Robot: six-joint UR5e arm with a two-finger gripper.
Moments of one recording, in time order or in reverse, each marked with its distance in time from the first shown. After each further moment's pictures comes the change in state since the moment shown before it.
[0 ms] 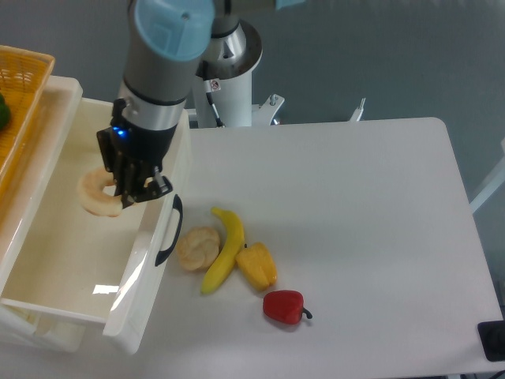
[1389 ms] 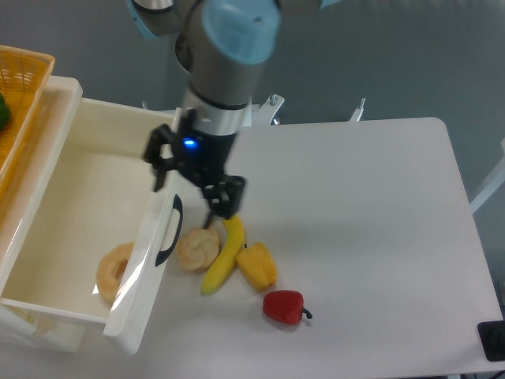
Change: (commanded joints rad) arm 0.299 -0.026 0.009 0.077 0.008 -0.037
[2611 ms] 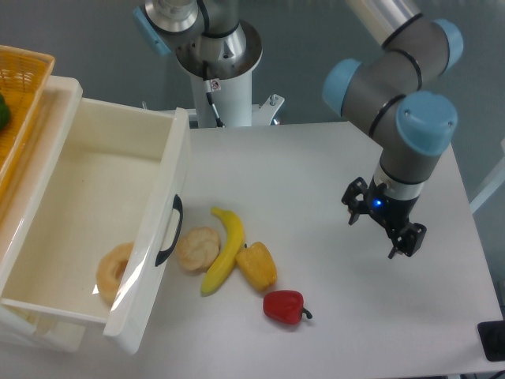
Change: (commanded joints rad) arm 0.209 -0.295 0.009 0.163 0.390 0.672
